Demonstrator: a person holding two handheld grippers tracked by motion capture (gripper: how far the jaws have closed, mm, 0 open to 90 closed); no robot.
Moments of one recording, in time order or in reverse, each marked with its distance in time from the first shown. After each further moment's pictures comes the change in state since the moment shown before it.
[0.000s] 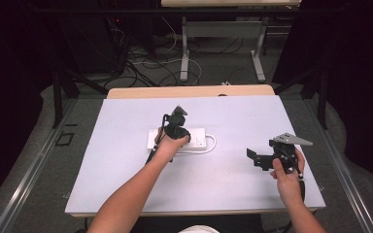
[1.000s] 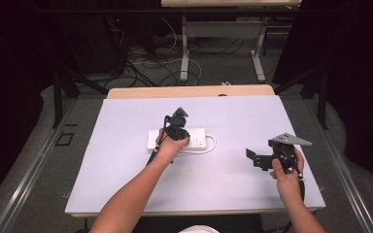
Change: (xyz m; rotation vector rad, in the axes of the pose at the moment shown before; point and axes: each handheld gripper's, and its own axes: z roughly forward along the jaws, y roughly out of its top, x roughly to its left) left arm 0.000 -0.001 0.007 0.012 0.030 0.005; right arm 0.001 0.000 0.000 0.000 0.003 -0.017
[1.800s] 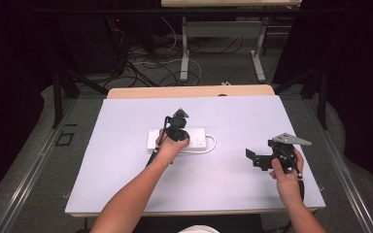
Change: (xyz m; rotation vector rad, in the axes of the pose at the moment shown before) left arm -0.001 -0.002 0.003 -0.010 -0.009 0.026; right arm 0.000 0.000 0.002 -0.003 0.001 0.005
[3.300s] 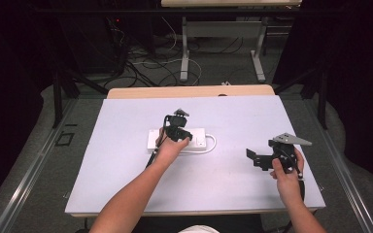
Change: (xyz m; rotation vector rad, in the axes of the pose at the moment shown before) left arm 0.000 -0.002 -0.008 -0.121 -0.008 0.063; right arm -0.002 0.000 -0.001 0.007 0.002 -0.001
